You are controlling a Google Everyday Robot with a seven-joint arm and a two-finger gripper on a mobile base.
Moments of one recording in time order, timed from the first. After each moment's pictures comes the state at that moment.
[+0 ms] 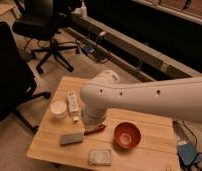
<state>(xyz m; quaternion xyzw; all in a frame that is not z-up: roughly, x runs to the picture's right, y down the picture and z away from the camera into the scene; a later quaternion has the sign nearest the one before) -0.065 0.173 0.620 -0.34 0.12 0.57 0.73</state>
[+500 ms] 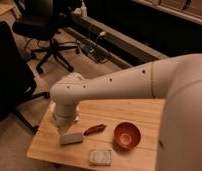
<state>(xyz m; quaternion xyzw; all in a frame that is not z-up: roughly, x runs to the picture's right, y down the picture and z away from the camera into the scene) -0.194 0.183 0.665 -0.42 0.06 0.44 0.79</state>
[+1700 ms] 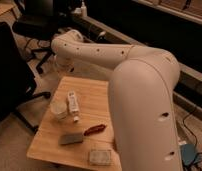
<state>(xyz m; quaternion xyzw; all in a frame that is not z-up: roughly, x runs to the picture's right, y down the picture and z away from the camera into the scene) -0.179 -0.097 0.788 -0.23 -0.03 0.56 0.79</state>
